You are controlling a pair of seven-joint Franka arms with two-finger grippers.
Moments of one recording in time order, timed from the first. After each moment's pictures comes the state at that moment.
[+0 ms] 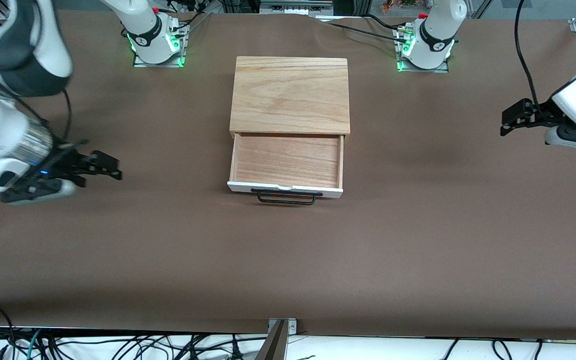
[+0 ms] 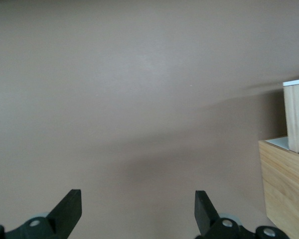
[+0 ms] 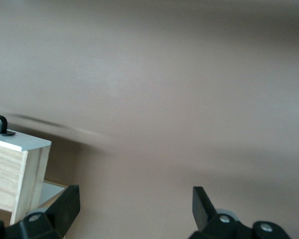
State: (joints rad) left arm 0.06 0.06 -0.11 -1.58 -0.01 1.59 0.14; right arm 0.21 0.29 -0.07 -1.54 0.18 1.89 -0.09
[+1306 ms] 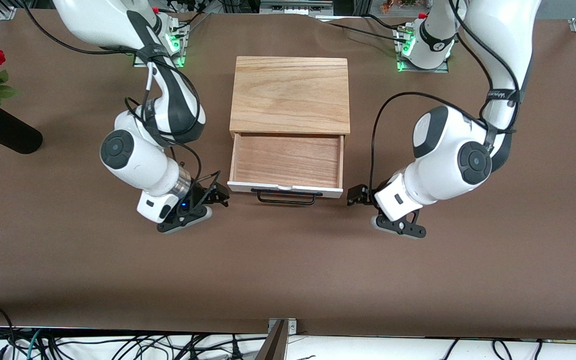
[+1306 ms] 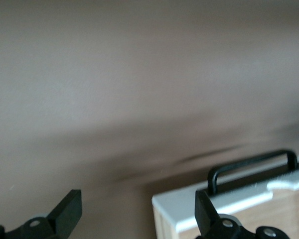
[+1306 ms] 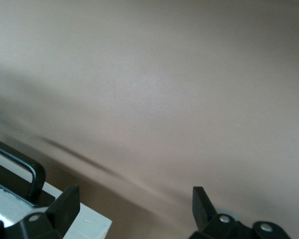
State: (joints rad) left arm -0.23 0.62 -0.15 -1.38 -0.30 2.11 -0.07; right arm 0.43 0.58 -0.03 -1.51 0.28 2.27 -0.08
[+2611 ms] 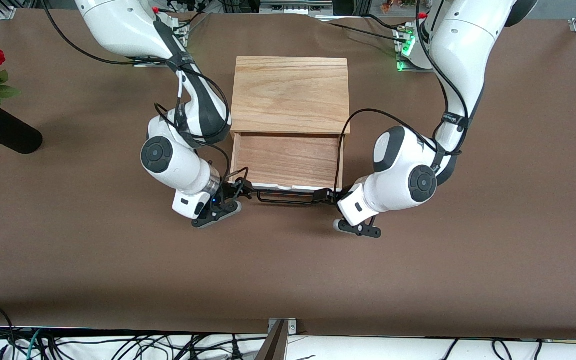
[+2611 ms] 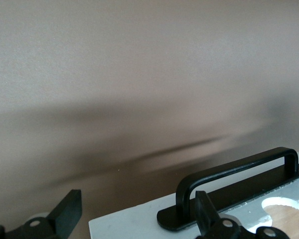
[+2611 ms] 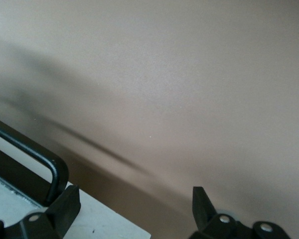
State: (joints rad) left arm -0.32 0.74 -0.15 -1.36 -0.41 2.14 -0.09; right arm 0.49 0.64 -0.03 -1.51 0.31 2.29 -0.08
